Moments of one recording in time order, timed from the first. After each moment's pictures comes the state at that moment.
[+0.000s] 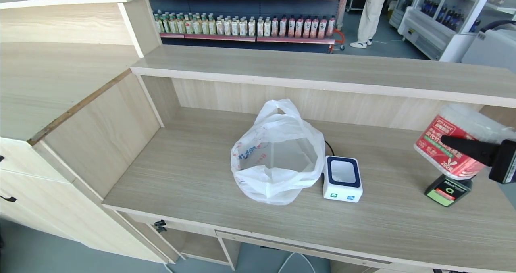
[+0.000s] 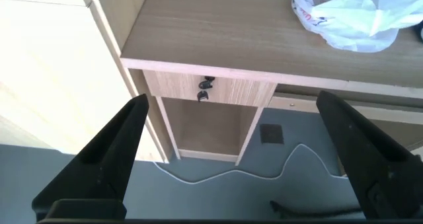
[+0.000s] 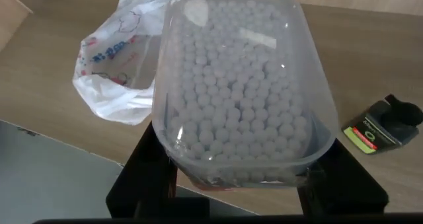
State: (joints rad) left arm -0.08 0.09 0.00 0.00 0.00 -0.01; right arm 0.15 1.09 -0.67 -0.23 0.09 0.07
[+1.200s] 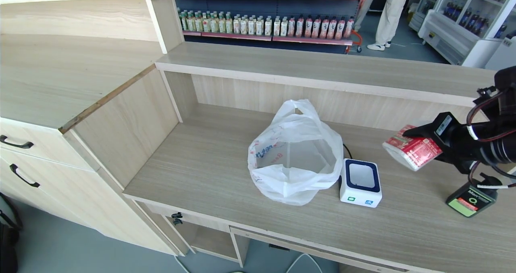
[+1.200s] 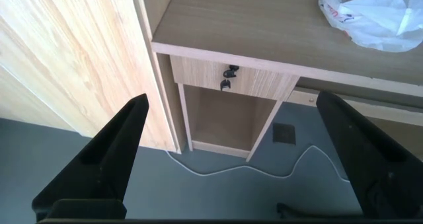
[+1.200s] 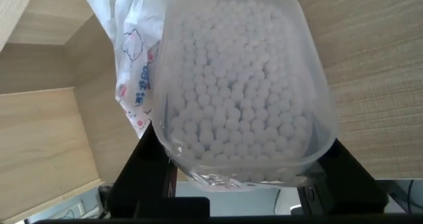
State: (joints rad) left arm -0.08 0.09 0.00 0.00 0.00 -0.01; right arm 0.07 1.51 -1.01 0.05 0.08 0.79
